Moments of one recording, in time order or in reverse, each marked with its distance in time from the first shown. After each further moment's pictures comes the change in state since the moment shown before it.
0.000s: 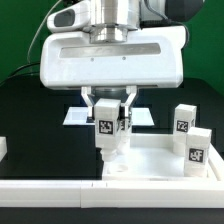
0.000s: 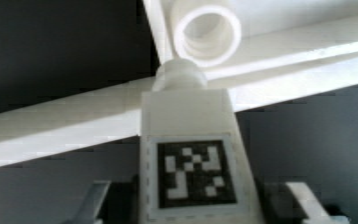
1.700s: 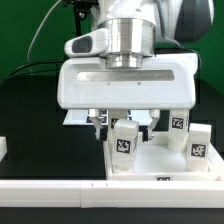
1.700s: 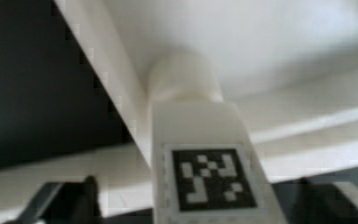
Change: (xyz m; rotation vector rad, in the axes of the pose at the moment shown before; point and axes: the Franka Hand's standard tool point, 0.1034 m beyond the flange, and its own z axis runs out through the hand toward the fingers) arm -0.019 -0.011 0.020 0.008 -0.128 -0.002
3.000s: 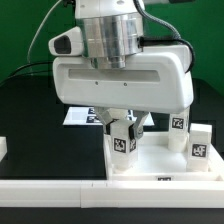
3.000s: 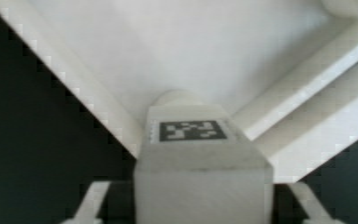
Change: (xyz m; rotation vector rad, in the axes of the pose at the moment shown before) arm 0.005 -0.002 0.001 -0.034 -0.324 0.437
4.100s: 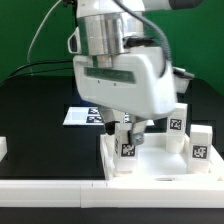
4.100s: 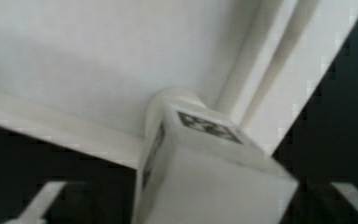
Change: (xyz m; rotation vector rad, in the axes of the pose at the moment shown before) arm -0.001 -0.011 0.000 0.027 0.060 0.109
